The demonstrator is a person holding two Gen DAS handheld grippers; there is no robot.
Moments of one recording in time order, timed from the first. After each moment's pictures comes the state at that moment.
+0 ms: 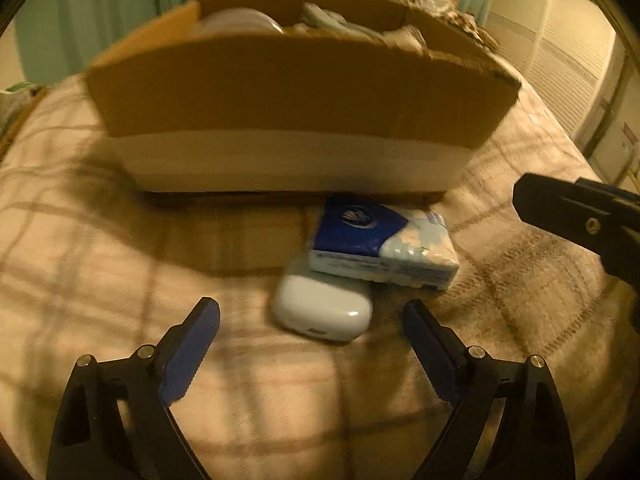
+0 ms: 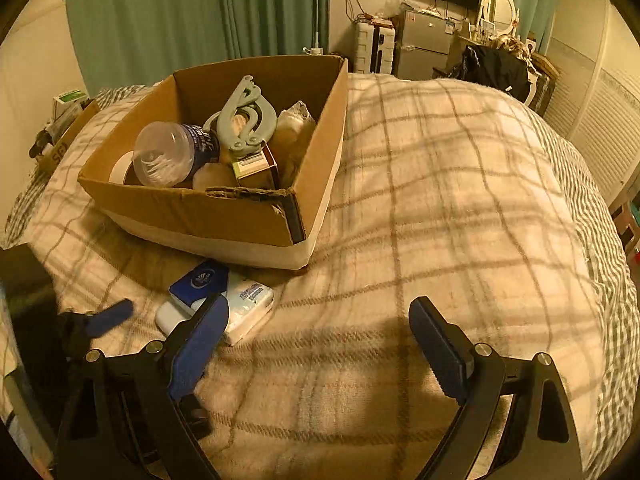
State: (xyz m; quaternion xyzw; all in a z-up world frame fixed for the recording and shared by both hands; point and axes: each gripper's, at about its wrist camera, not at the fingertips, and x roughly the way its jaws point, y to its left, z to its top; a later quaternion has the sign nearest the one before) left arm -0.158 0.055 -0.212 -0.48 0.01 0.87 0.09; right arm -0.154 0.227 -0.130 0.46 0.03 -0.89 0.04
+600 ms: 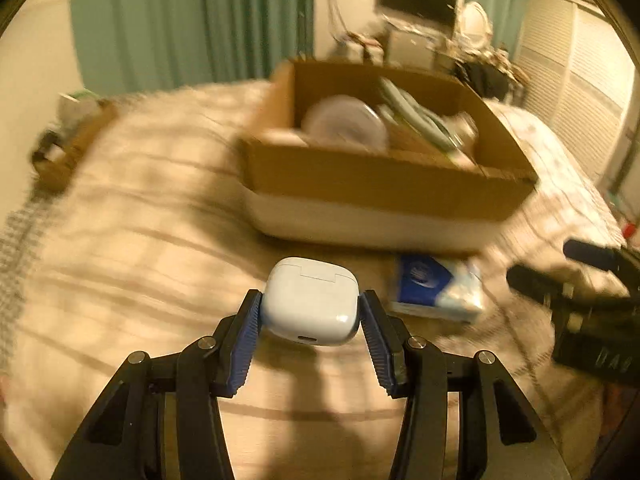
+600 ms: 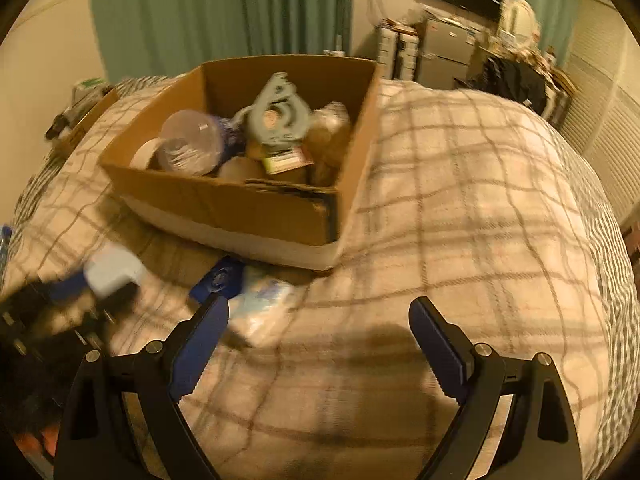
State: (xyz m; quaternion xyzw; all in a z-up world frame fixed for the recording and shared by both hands) left arm -0.119 -0.004 -0.148 -0.41 0.00 0.91 0.00; right arm -0.151 0.206 -0.131 0.45 0.06 -0.89 0.08
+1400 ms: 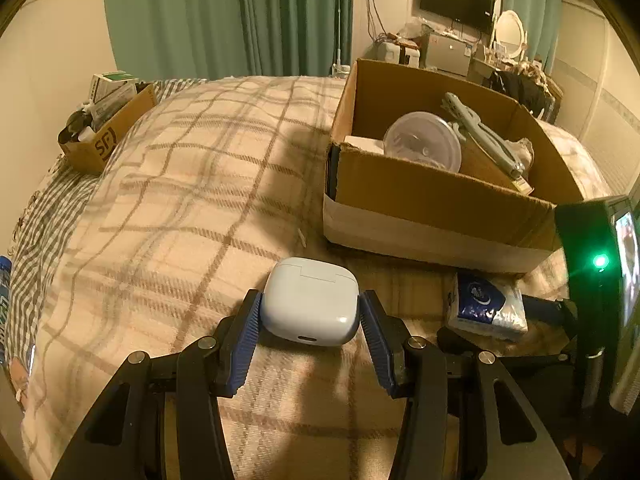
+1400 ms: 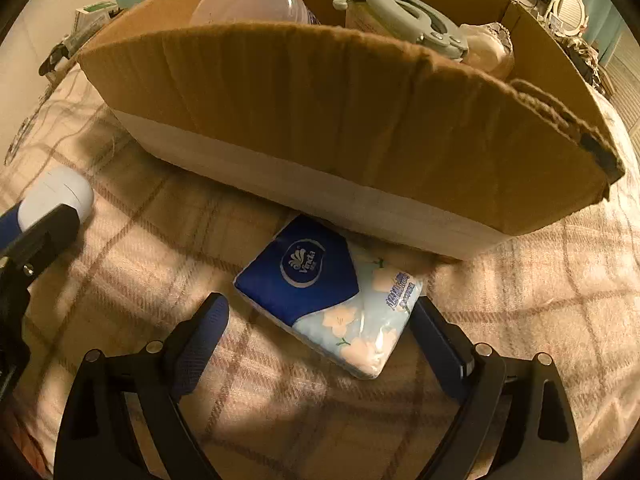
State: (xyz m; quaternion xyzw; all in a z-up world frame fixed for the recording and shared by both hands) left arm -0.143 -0.031 -0.159 -0.43 -0.01 0.90 -0.05; right arm -0.198 0.131 -0.198 0.54 0.09 -0.83 0.10
